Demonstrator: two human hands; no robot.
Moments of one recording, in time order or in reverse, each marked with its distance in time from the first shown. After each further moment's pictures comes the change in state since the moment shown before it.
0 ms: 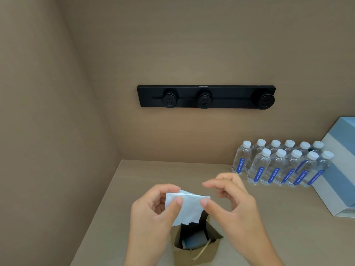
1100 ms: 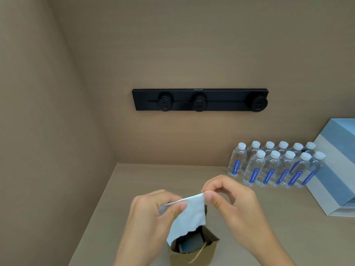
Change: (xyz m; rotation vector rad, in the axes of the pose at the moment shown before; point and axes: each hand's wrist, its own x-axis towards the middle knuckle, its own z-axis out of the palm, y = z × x) left_hand 0.009 0.017 -0.008 0.424 -0.200 0.141; right_hand 0.012 -0.011 -0.016 -0.068 -0.092 -0.016
